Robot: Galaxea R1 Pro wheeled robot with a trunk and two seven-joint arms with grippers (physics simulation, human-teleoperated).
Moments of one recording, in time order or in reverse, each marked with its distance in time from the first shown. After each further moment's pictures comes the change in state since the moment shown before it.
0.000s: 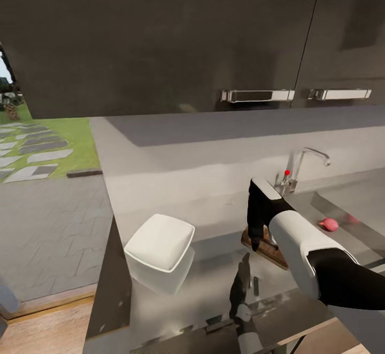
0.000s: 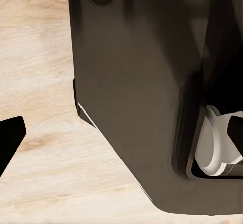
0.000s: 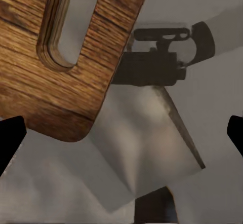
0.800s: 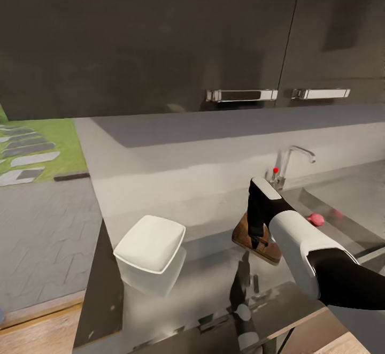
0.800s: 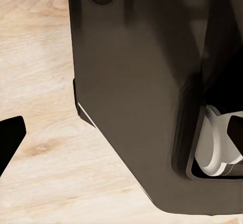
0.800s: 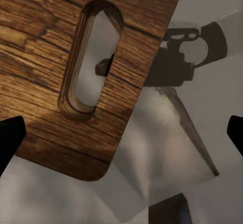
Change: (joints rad) left arm 0.000 0.000 0.000 0.000 0.000 0.000 0.000; right arm 0.000 0.000 0.000 0.000 0.000 0.000 0.038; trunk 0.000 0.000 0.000
